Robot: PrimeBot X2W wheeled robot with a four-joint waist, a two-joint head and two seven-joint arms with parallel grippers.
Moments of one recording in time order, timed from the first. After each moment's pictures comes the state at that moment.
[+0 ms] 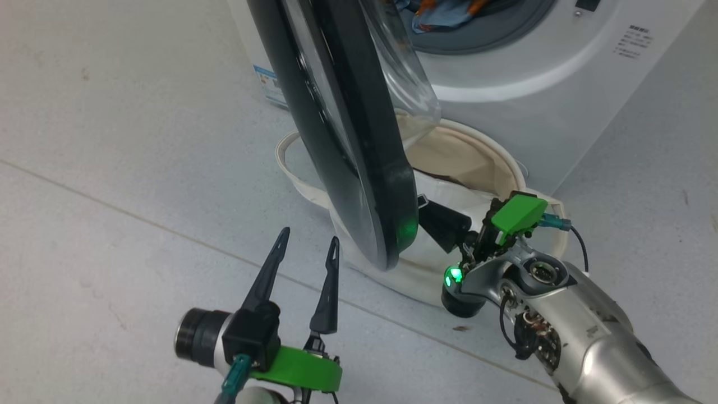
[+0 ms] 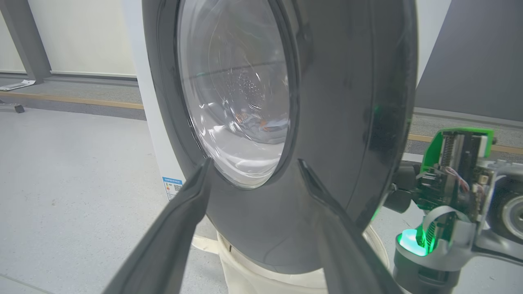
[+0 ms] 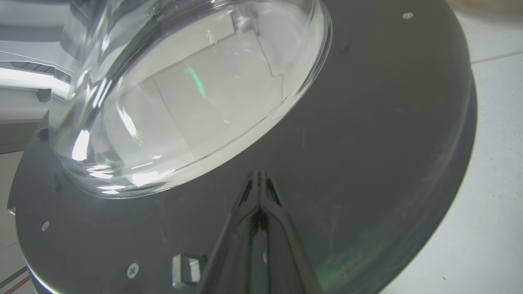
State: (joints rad) left arm -0.23 0.05 -0.46 0.12 -0.15 0.24 -0.25; right arm -0.72 -0.07 0.51 0.79 2.10 0.13 0.51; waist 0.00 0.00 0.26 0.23
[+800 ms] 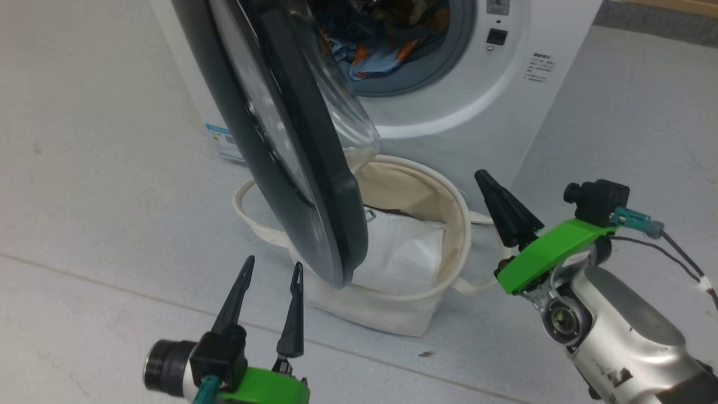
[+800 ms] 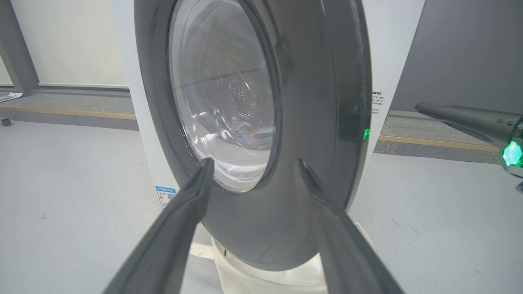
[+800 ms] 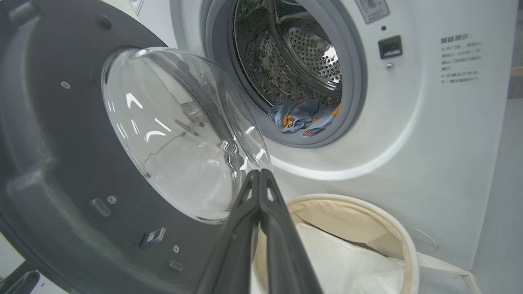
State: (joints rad) left arm -0.14 0.09 -0.37 0.12 -0.15 0.22 -0.25; right arm -0.61 -0.32 0.67 0.49 0.96 0.13 -0.25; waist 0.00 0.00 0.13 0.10
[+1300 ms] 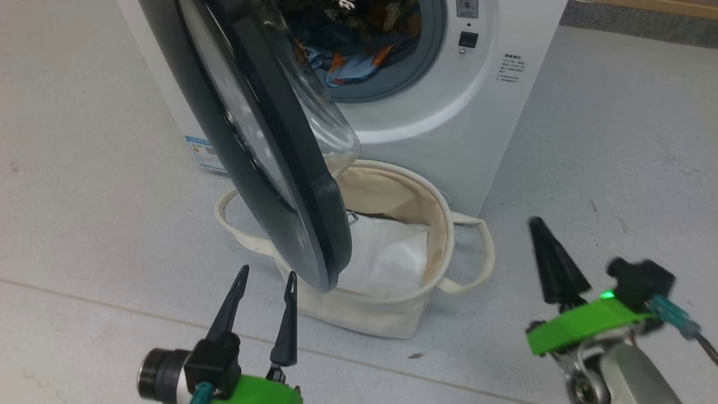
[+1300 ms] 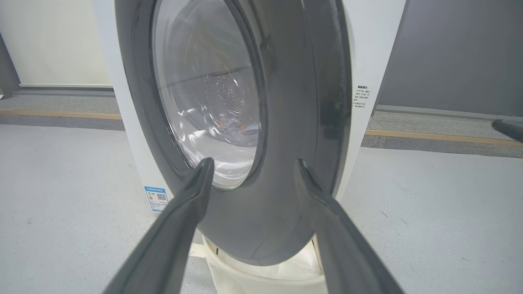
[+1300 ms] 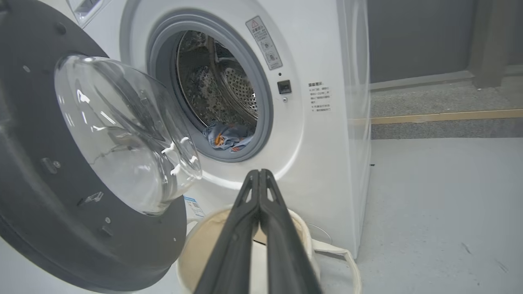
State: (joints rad) left arm -0.11 0.11 -0.35 0.12 -0.15 0.20 -0.25; right arm -0.24 -0.16 0.22 0.26 0.44 0.13 -0.25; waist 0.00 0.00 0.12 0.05
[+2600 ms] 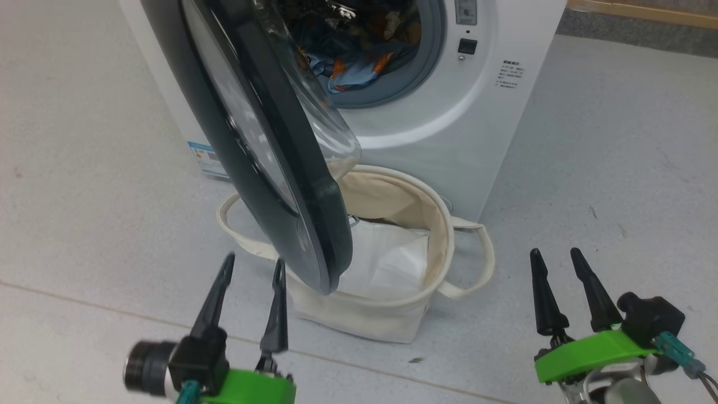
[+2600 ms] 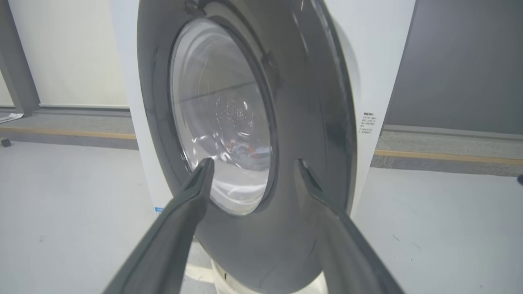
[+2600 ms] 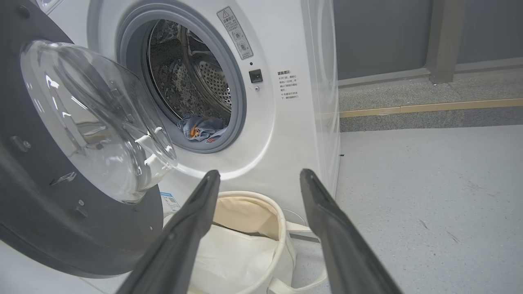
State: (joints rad) left arm -0.09 0.09 -0.30 0.09 -0.13 0.19 -0.25; right arm -0.10 -0.05 0.04 0.22 0.27 0.13 -0.25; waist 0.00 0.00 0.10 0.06
